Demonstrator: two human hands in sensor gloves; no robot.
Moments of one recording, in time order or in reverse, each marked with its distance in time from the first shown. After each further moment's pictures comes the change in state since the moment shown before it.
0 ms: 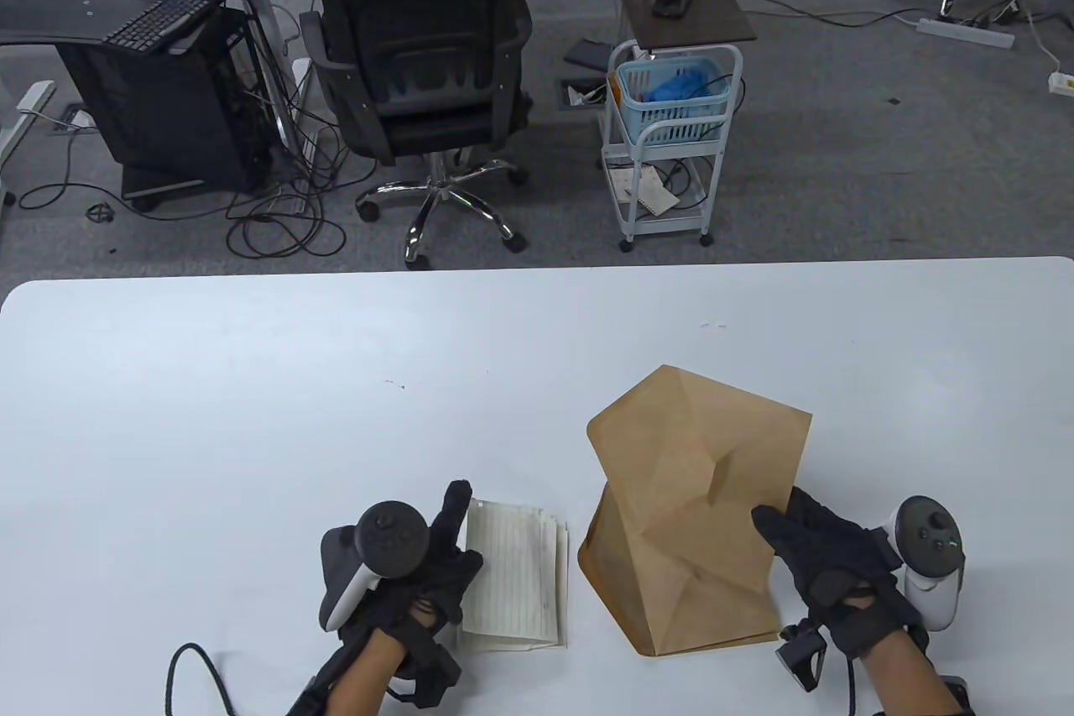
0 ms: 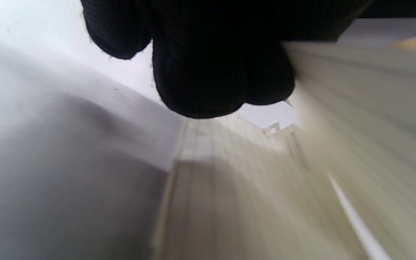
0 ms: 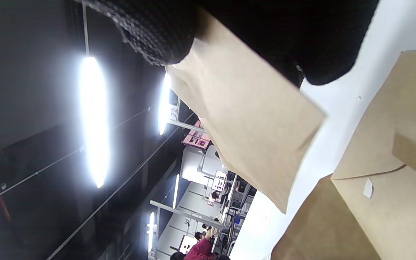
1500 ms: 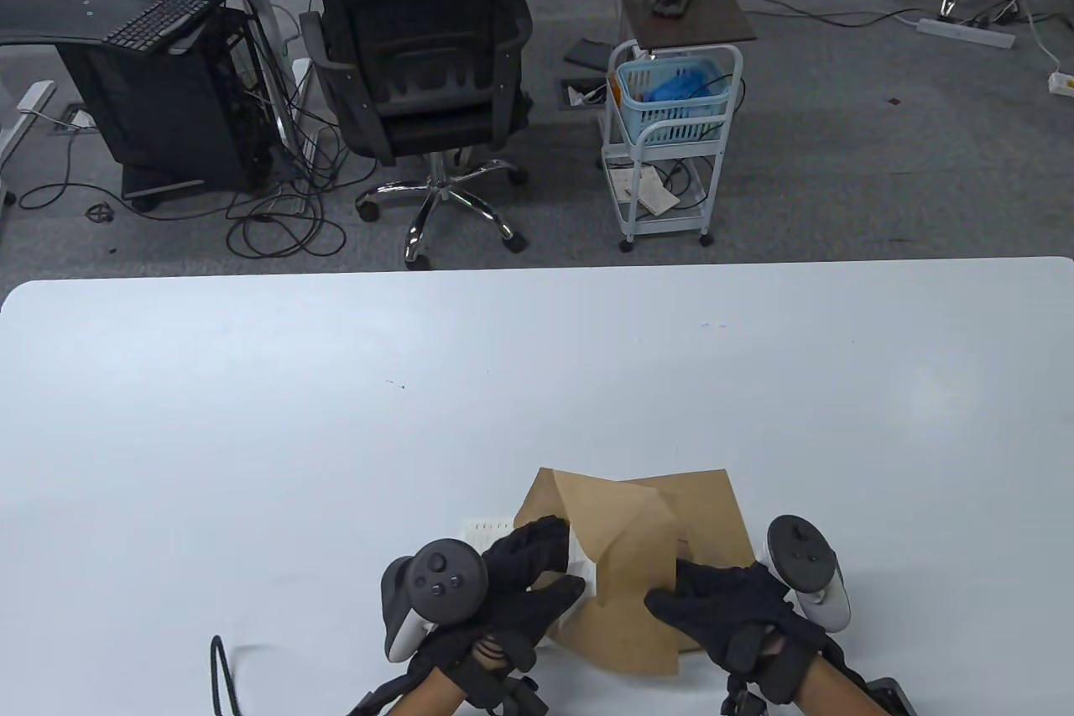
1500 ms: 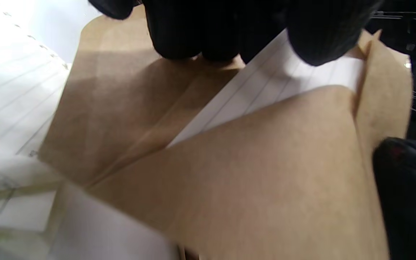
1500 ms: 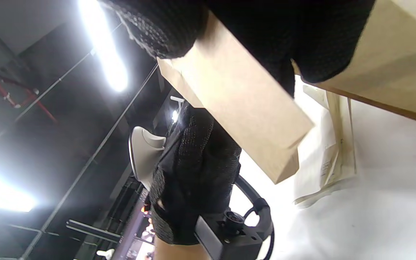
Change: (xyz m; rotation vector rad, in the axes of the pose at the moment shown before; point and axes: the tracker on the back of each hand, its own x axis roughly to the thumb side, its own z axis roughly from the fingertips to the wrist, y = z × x) left_hand 0.072 -0.028 0.022 0.040 -0.321 0.386; right_hand -0.002 0.104 0.002 0.493 -0.034 -0.026
